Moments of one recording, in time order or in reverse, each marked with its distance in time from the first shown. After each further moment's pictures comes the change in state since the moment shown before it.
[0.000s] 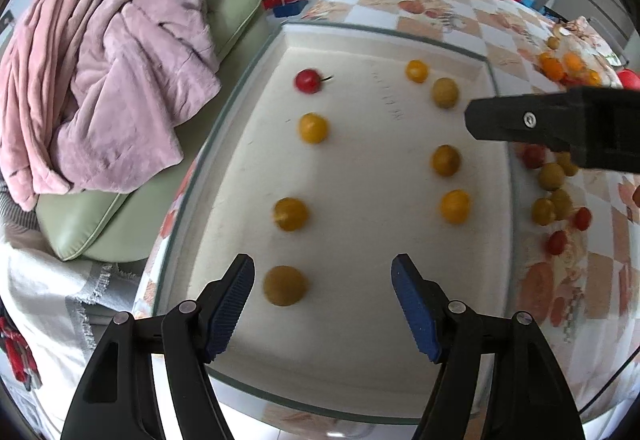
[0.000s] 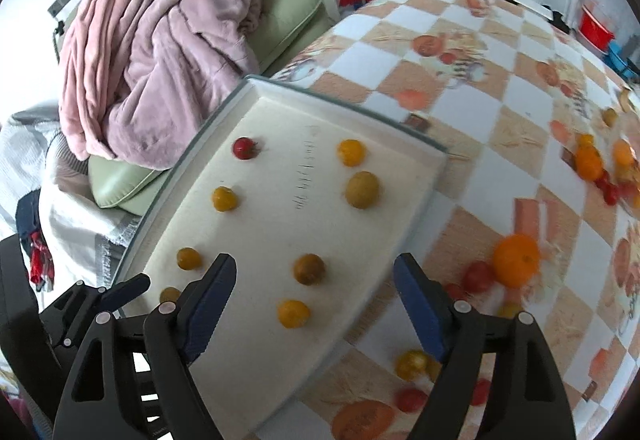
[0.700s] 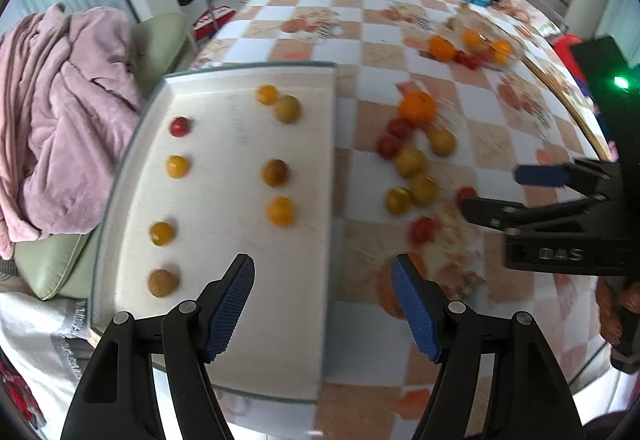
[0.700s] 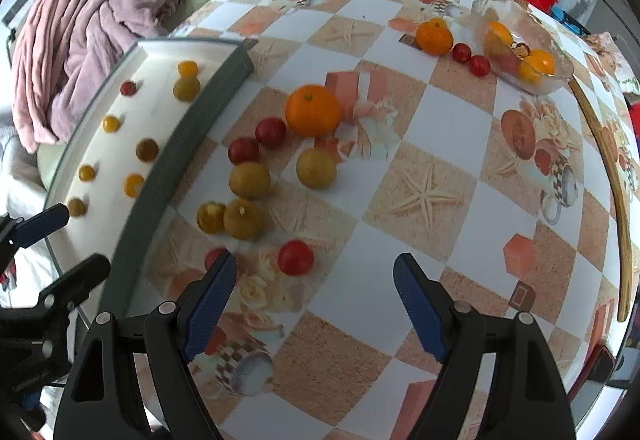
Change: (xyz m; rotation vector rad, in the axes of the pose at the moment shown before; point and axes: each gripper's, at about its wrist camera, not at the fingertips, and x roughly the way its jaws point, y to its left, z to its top) left arm -0.040 -0.097 -0.011 0.155 -0.036 -0.129; right arm -0.031 -0.099 -0.090 0.050 0.067 -0.177
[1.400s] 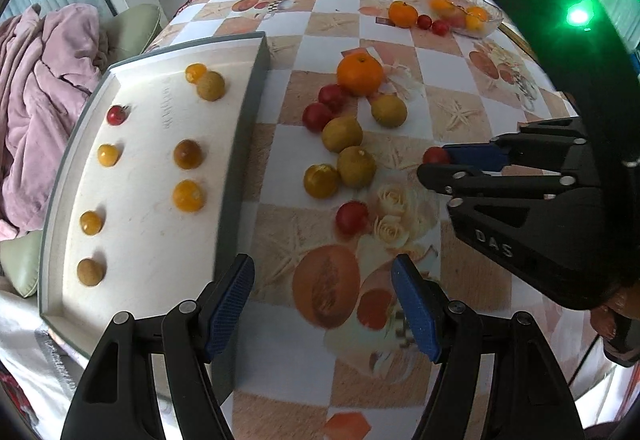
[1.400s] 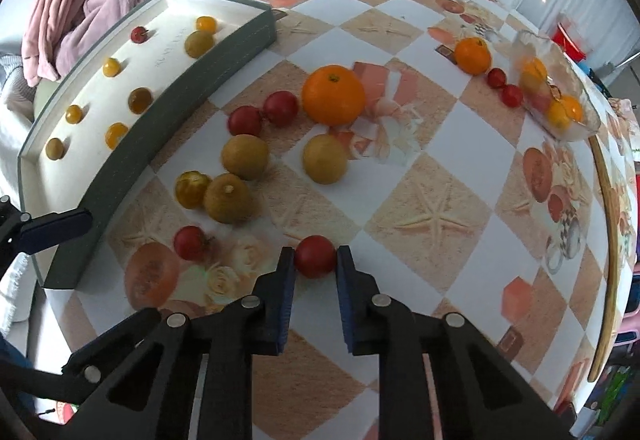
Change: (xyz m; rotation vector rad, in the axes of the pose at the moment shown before) left arm 0.034 -0.053 -0.004 0.012 0.038 -0.023; right arm 0.017 0.002 0.000 -0.172 0.010 -0.060
